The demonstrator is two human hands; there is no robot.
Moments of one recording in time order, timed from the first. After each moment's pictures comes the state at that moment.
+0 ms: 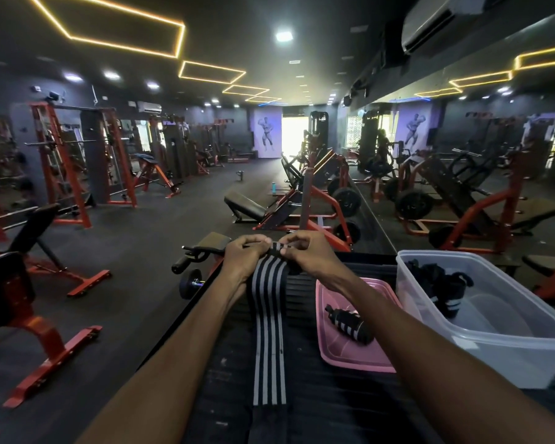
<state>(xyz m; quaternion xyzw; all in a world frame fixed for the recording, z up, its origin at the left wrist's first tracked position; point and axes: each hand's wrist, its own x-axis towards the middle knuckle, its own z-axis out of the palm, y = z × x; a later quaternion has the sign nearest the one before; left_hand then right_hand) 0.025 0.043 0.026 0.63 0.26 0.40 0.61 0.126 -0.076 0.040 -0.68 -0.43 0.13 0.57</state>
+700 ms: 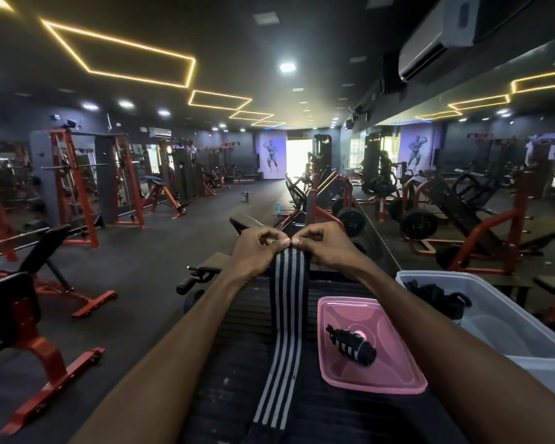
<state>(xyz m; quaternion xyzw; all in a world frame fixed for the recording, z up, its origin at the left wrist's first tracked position) 0.019 0.032 0.083 0.82 0.15 0.38 0.41 0.152 -0.097 0.094 -0.67 -0.53 0.07 0.52</state>
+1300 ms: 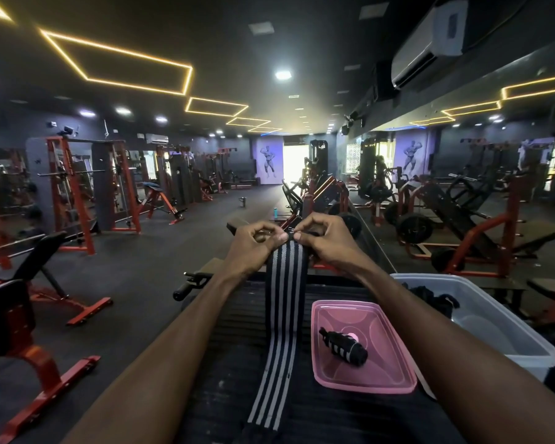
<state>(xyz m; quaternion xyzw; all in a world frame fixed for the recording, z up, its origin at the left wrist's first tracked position) 0.013 0.009 0.101 0.77 0.11 0.40 0.48 0.141 -0.119 0.109 -0.60 -0.49 0.08 0.63</state>
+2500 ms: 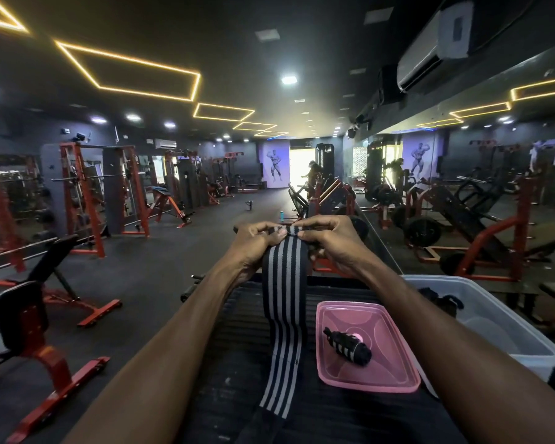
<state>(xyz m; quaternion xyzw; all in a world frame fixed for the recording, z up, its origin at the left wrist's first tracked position) -0.003 -0.011 0.124 0.68 0.17 0.33 0.64 0.126 -0.130 0.121 -0.55 -0.44 0.19 0.68</state>
